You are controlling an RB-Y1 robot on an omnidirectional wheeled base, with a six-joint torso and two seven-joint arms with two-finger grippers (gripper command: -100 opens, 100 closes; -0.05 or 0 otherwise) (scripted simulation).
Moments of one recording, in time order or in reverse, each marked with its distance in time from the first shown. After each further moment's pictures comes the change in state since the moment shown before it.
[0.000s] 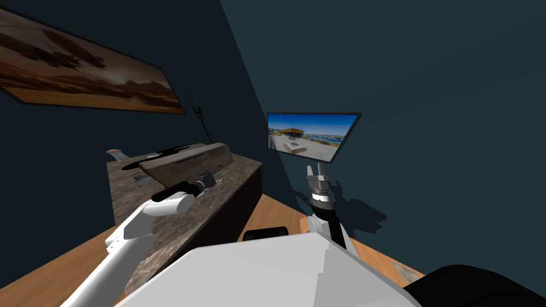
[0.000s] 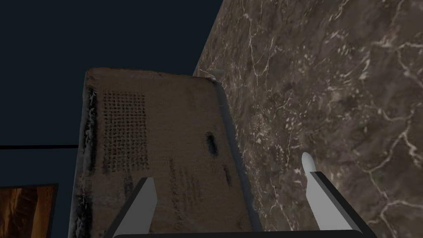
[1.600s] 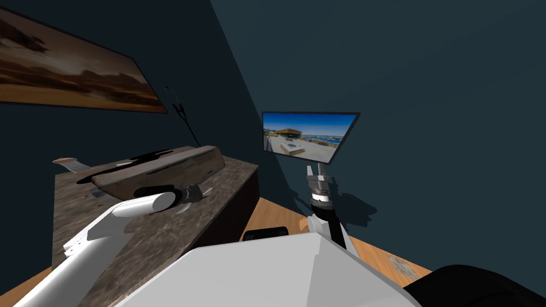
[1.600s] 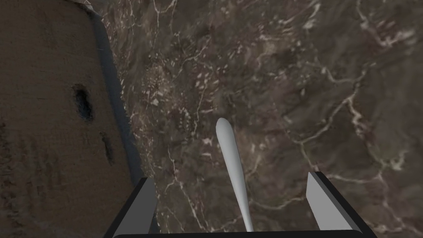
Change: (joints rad) left arm -0.019 0.156 0.100 0.210 0.236 0.395 0.155; right arm 0.000 0.000 0.000 0.000 0.000 0.000 0.000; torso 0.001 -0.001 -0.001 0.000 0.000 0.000
